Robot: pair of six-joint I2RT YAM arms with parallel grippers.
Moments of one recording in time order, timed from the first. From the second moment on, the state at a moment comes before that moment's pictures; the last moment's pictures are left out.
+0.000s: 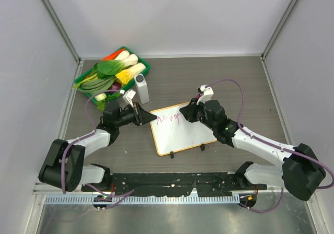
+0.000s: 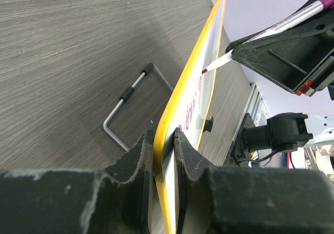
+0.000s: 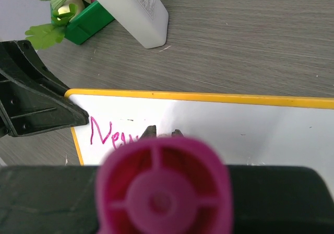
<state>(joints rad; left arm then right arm) -0.30 1.30 0.42 0.61 0.73 -0.65 0.71 1.17 0.62 0.24 0.07 0.50</state>
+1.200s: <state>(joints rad) -0.30 1.30 0.42 0.61 0.73 -0.64 0.71 1.14 0.59 0.21 0.05 0.51</state>
